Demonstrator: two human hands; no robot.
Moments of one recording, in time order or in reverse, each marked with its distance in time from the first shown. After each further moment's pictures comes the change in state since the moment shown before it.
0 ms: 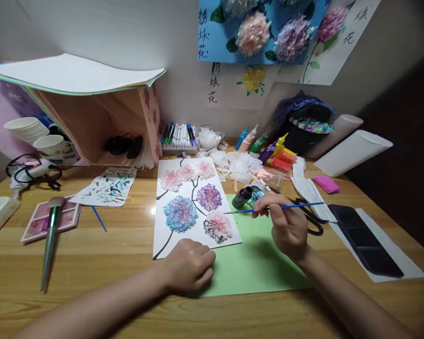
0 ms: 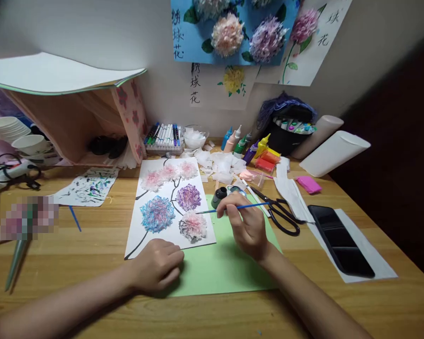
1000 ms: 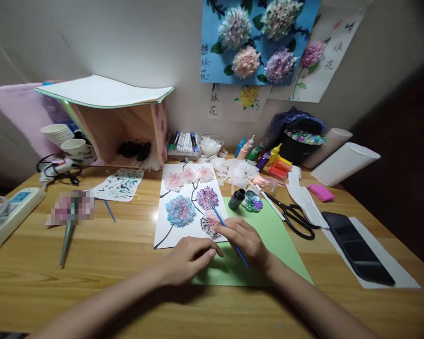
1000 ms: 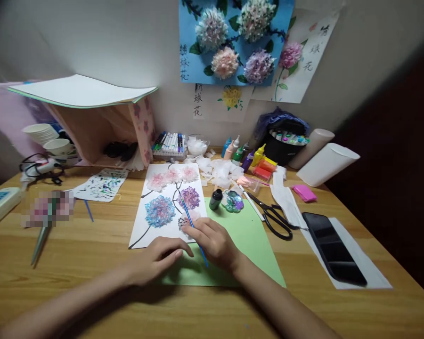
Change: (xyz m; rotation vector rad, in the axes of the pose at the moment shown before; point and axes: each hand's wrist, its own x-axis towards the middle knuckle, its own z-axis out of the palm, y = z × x) left_hand 0.013 0.026 -0.033 -0.758 -0.095 -0.445; right_hand -0.030 -0.004 0.028 -0.307 -0.214 -0.510
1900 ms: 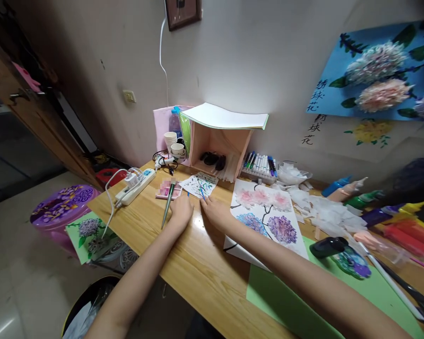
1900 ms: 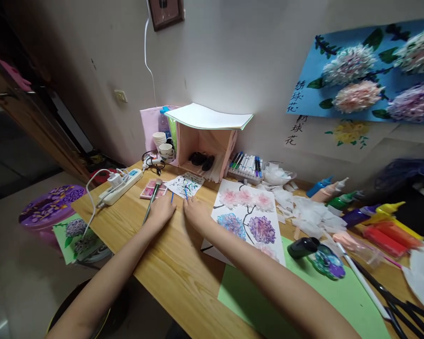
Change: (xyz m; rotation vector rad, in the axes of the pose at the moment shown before) left_hand -0.092 -0.065 -0.126 0.660 0.705 -1.218; right_hand 0.158 -0.057 0.193 -0.169 -0.830 0.010
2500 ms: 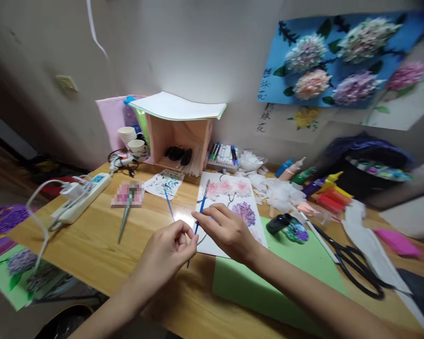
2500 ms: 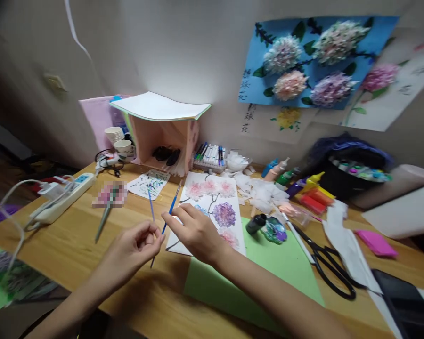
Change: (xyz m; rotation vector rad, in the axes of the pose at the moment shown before) left_hand -0.103 0.034 -0.032 -0.794 -0.250 0.537; right_hand -0.120 0.038 -0.052 0.063 0.727 -0.226
